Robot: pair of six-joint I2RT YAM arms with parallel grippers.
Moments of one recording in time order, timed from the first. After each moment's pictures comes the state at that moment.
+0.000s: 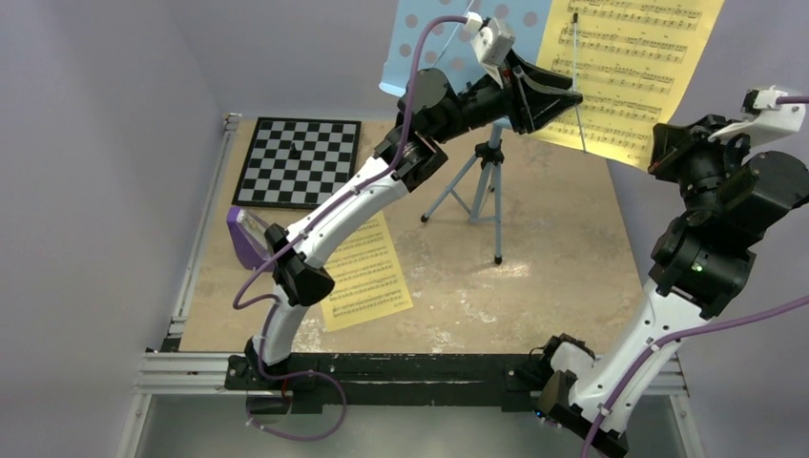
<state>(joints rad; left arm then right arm) -0.92 2.13 2.48 0.16 0.42 -0.40 -0.62 0.97 1.69 -0.66 -0.54 0.23</state>
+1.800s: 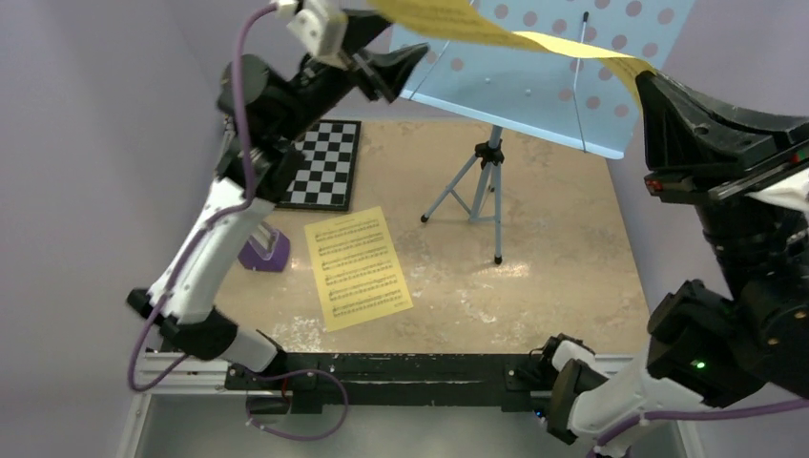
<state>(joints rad) -0.67 1.59 2.07 0.05 0.35 -0.05 -0.60 1.06 2.36 -0.35 -0.81 0.53</state>
